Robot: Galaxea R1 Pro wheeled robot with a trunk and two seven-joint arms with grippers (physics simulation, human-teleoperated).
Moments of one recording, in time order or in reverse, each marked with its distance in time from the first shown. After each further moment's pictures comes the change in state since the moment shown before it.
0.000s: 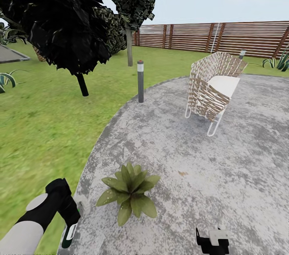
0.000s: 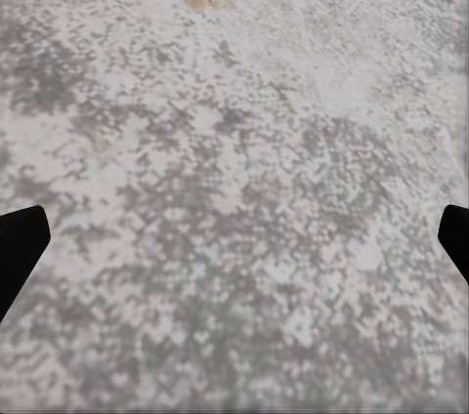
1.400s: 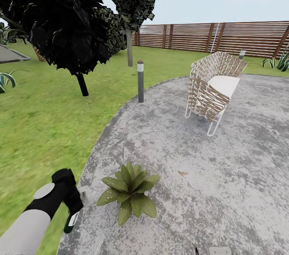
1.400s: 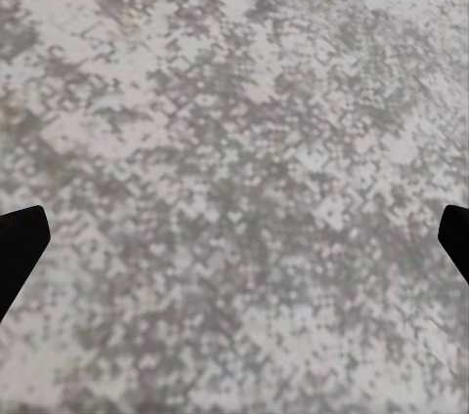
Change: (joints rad) left arm -0.069 -0.027 -0.017 -0.016 -0.102 0.004 -0.028; right arm 0.002 0.002 0.003 0.151 -0.002 0.005 -0.005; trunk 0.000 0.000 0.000
